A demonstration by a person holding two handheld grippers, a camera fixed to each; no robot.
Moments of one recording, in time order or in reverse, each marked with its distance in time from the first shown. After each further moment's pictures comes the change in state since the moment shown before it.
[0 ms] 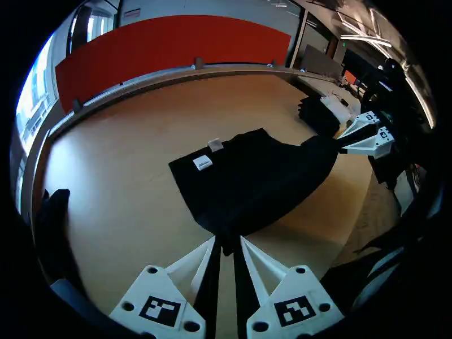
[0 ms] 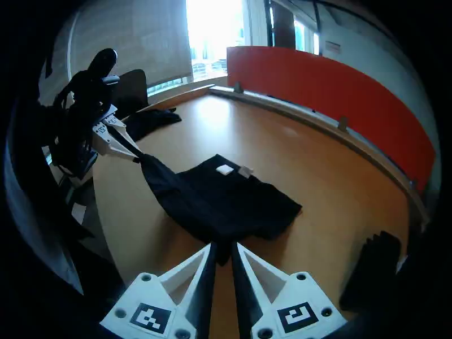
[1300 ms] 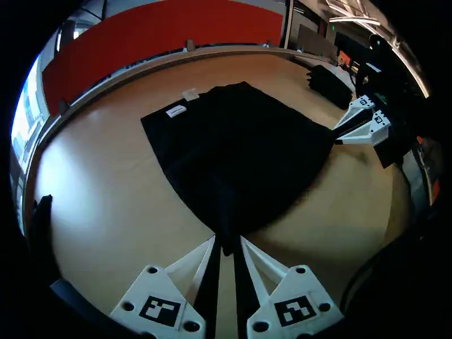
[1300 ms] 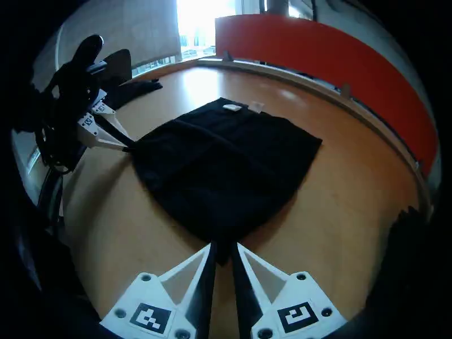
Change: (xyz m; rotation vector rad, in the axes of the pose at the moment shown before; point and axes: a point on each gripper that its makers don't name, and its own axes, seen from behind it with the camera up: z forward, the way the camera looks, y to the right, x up) left arm -0.049 -0.036 0.108 0.029 -0.021 0.110; right arm -0.077 0.034 0.099 -0.050 -0.089 0.024
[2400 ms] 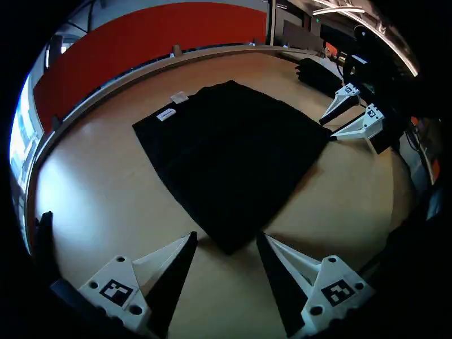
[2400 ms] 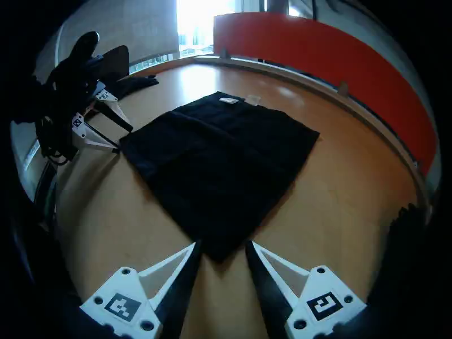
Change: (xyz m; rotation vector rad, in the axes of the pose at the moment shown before) left arm -0.005 -0.006 0.013 -0.022 0.018 0.097; right arm -0.016 0.010 0.009 -0.024 -0.012 -0.015
